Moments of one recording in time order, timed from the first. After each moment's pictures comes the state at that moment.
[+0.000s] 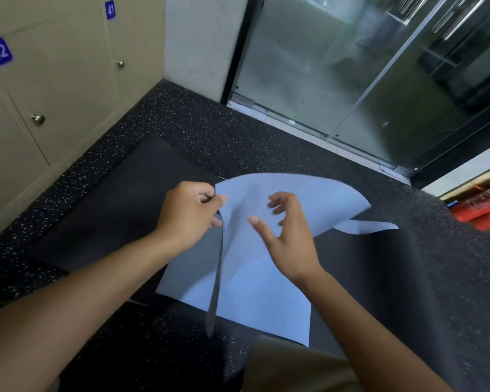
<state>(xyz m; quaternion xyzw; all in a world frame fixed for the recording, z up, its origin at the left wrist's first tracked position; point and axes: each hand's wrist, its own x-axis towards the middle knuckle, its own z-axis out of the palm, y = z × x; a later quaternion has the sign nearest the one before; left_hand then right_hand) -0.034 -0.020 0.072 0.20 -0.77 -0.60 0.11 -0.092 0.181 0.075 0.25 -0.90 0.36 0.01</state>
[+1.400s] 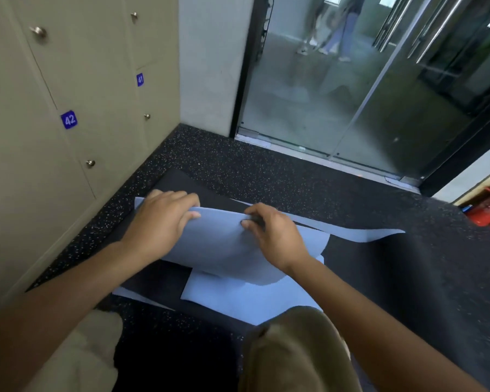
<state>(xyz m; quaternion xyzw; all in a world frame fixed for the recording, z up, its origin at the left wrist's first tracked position) 0.062 -0.053 0.127 -0.01 -0.96 -0.16 0.23 -0.039 0.184 0.133 0.32 -0.89 0.31 -0.01</state>
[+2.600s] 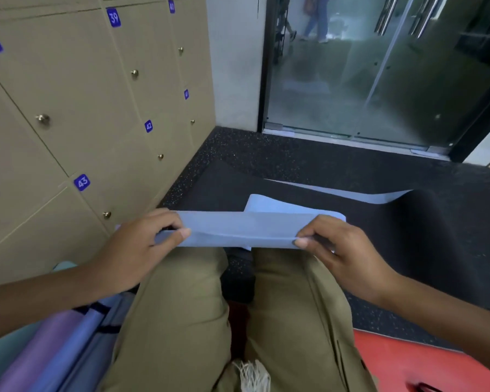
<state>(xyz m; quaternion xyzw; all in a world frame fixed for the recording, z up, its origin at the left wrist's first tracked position) 0.418 0.037 0.252 0.02 -0.94 -0.29 0.16 0.264 0.361 0.246 0.43 -0.83 0.34 0.02</state>
